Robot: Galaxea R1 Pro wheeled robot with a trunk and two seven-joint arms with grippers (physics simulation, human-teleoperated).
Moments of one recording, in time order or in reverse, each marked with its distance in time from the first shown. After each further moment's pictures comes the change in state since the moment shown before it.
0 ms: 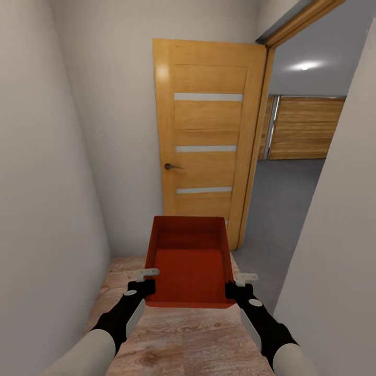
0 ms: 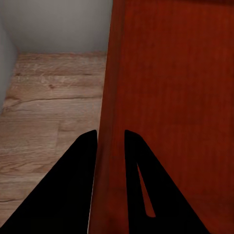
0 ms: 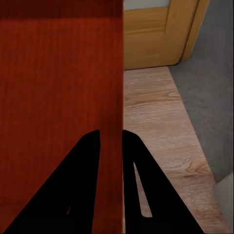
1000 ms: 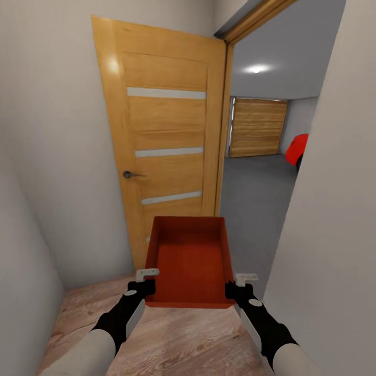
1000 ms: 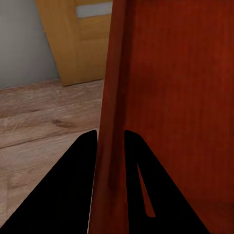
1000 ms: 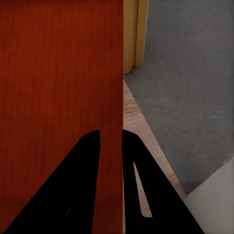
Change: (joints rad) left arm 0.000 0.000 0.002 0.001 -0.001 0.000 -0.001; right arm 0.000 0.000 0.000 0.000 0.000 0.002 0.000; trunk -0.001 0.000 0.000
